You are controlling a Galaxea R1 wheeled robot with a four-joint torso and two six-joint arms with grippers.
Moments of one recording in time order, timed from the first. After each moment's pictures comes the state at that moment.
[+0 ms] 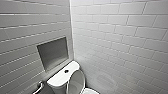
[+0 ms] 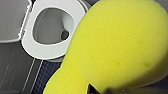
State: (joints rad) left arm 1.51 3.02 -2.70 0.06 0.10 0.08; right arm -1.16 2.46 -2.01 0.02 0.07 0.28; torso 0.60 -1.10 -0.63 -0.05
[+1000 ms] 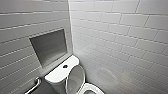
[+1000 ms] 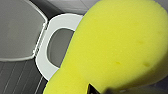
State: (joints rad) left arm 1.50 3.03 -2.70 0.06 0.10 0.08; right arm -0.95 2.40 -1.87 0.01 0.02 0.29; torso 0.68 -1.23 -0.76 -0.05
